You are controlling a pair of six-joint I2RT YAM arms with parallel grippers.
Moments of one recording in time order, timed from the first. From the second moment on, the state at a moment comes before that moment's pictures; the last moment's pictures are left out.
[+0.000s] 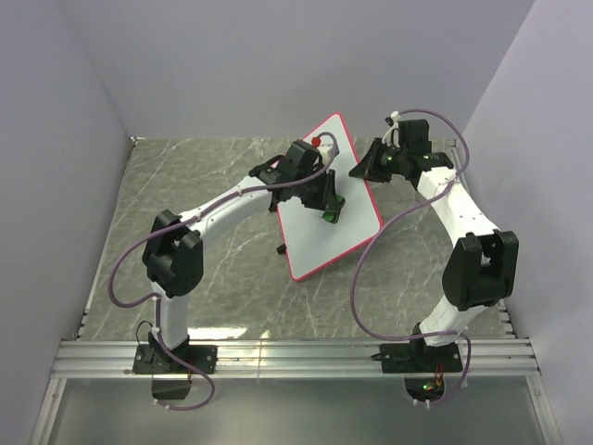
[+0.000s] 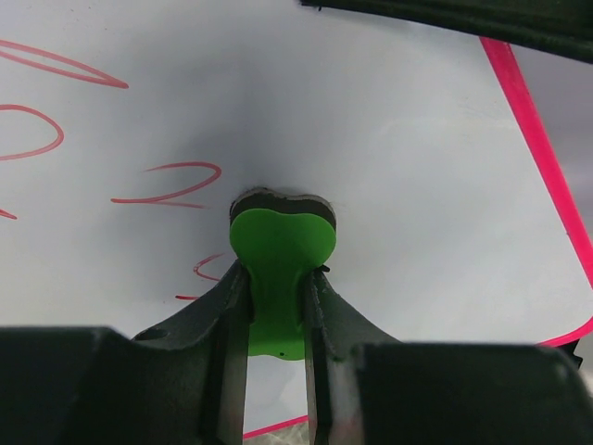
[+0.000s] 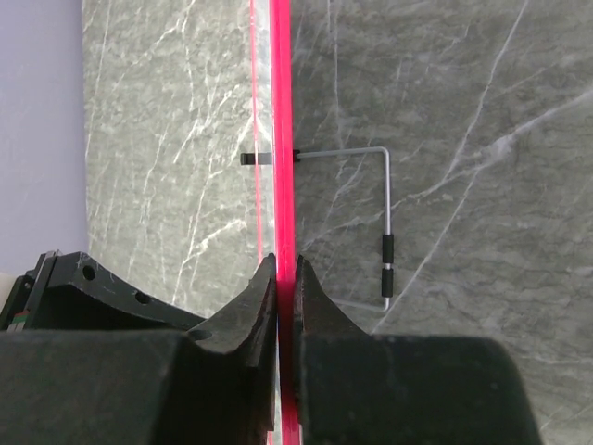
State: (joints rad) left arm -0.73 1.94 1.72 -0.48 0.32 -0.47; right arm 0.15 1.67 1.46 -0.51 -0.46 0.46
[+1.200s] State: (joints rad) left arm -0.71 1.91 1.59 -0.40 0.34 -0.56; right arm 0.14 1.61 1.38 -0.47 -0.43 0.46
